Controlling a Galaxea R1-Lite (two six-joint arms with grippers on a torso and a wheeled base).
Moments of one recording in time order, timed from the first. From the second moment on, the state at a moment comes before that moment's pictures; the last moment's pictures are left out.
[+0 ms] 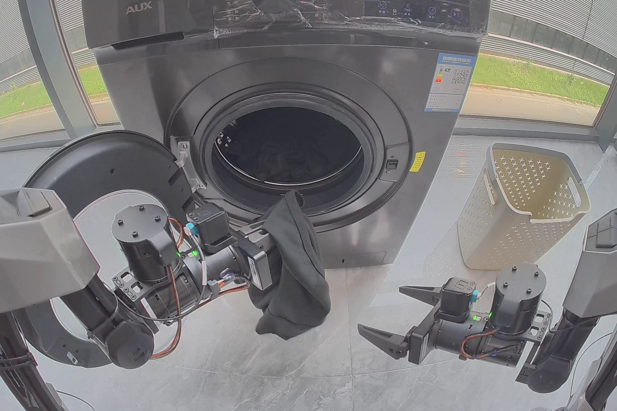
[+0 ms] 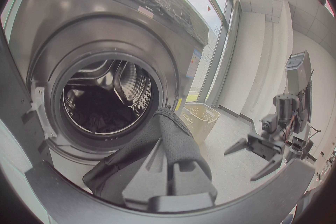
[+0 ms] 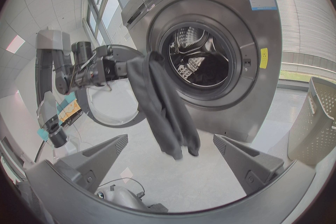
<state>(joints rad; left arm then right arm) -0.55 1.98 -0.47 -1.51 -0.23 -0.08 0.71 2.00 -0.16 -1.55 0.10 0.12</state>
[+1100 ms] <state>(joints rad) -0.56 1.88 -0.50 -1.51 -0.23 -0.09 0.71 2.18 -0.34 -1.55 0.14 0.12</state>
